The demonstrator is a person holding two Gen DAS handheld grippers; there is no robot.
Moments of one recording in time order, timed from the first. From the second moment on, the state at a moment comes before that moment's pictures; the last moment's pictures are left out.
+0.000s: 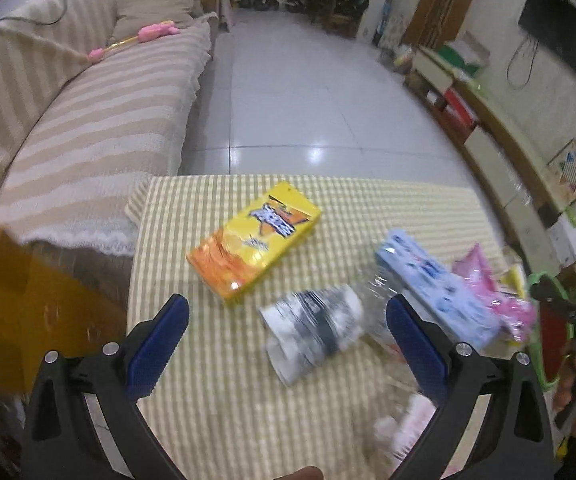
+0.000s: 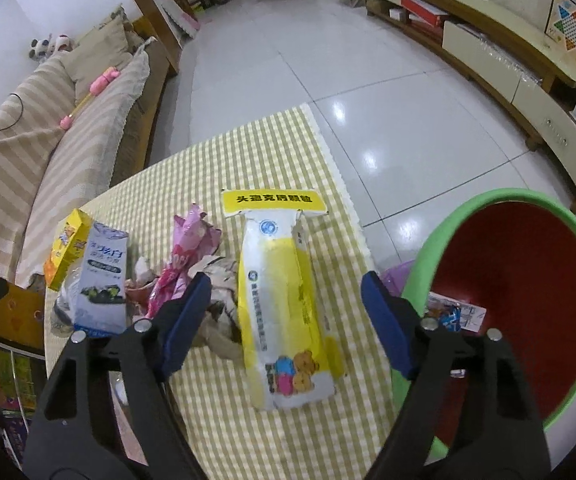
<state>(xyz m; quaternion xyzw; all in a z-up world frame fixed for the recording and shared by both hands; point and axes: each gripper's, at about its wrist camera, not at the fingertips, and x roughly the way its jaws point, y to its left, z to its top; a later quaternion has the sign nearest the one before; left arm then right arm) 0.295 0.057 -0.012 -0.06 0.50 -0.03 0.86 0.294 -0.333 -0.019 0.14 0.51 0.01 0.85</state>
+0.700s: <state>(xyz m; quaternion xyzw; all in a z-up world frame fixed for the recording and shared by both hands) 0.388 0.049 -0.076 0.08 0.58 -0.06 0.81 0.329 -0.323 -0.048 0.15 0.58 0.03 0.80</state>
